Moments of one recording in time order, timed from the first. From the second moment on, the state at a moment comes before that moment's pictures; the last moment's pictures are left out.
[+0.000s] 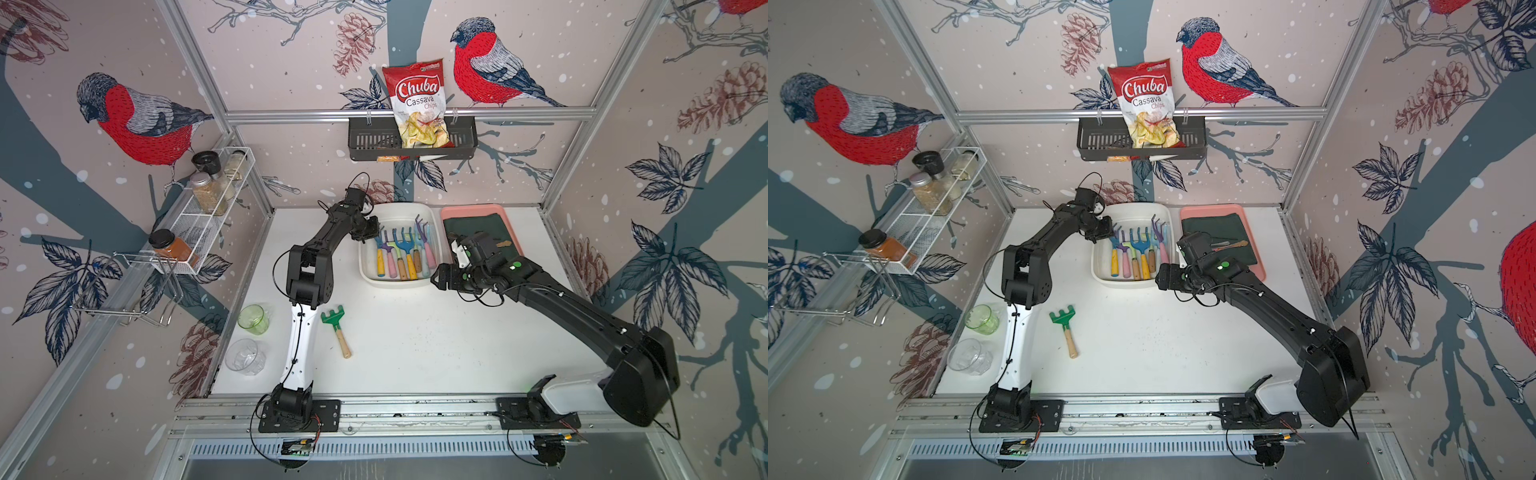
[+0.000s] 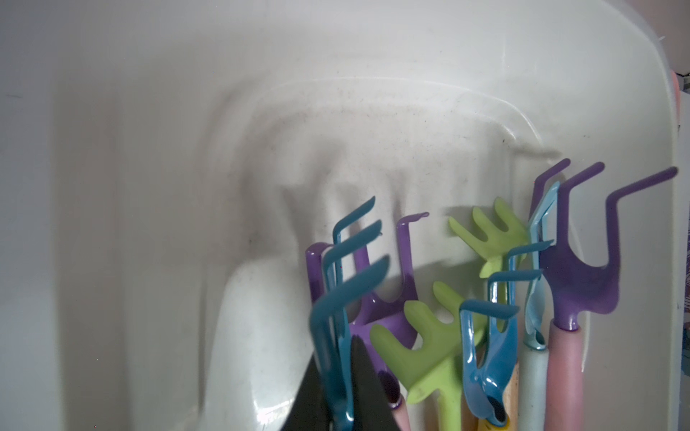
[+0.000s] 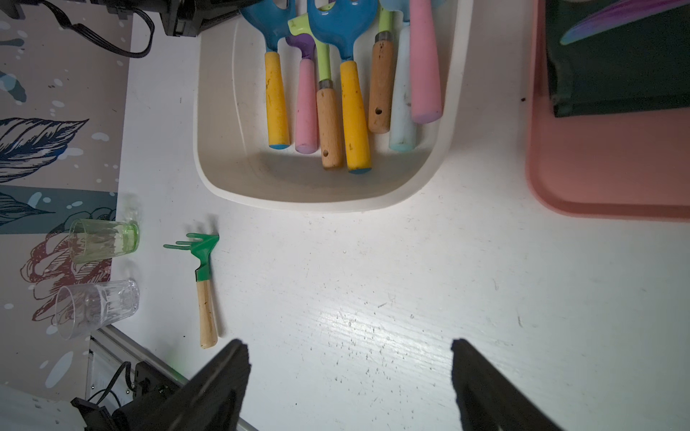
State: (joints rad) left arm -0.23 2.44 2.16 -0.77 0.34 -0.33; right arm 0.64 1.38 1.13 -0.67 -0.17 0.57
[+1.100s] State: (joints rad) left arm -0.19 1.99 1.71 -0.65 0.29 -0.44; right arm 1.02 1.59 1.25 -0.66 -0.02 0.63
